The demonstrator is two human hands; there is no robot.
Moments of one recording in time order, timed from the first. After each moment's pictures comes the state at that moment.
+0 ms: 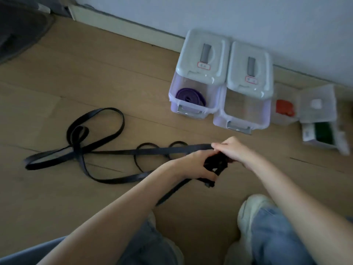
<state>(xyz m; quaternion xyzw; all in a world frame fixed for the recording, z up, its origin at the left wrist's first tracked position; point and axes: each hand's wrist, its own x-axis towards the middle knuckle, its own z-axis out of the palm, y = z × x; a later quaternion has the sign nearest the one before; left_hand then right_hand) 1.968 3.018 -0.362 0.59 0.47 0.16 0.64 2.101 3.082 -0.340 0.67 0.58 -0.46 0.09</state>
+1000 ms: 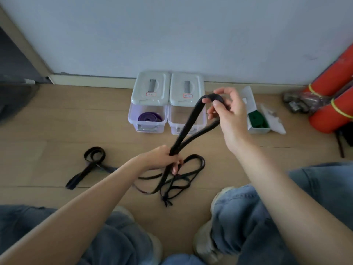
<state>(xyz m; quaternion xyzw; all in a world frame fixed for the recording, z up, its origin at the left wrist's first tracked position) 2.031 2.986 -0.259 0.64 0.52 0.12 0.55 2.205 3.022 -0.181 0.48 0.54 -0.43 -0.54</state>
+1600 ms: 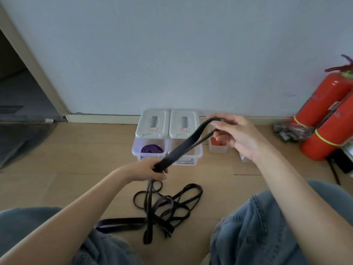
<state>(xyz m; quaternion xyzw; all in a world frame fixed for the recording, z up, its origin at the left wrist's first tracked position) 2.001 2.984 -0.181 0.68 0.54 0.08 0.48 2.257 3.024 -0.104 0.43 0.53 -0.60 -0.43</state>
